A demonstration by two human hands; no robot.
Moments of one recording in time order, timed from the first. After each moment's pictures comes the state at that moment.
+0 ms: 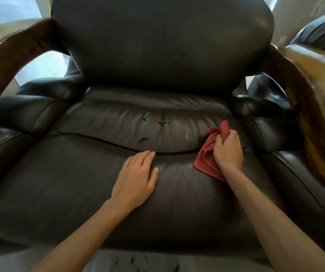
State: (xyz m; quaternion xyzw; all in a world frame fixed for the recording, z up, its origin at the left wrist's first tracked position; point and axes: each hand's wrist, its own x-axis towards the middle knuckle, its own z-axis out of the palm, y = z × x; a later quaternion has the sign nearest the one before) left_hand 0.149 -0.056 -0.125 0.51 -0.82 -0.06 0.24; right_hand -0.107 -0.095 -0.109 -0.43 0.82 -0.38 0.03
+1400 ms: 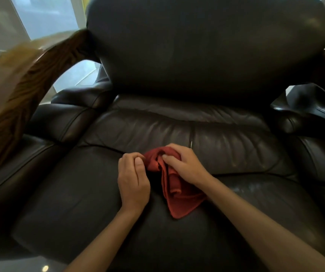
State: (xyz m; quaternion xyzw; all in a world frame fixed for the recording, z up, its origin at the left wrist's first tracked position) left_hand 0.185 -0.107 -0.126 0.56 -0.57 -0.12 0.58; right_hand 0.036 -0.149 -0.096 -0.75 0.44 -0.38 0.32
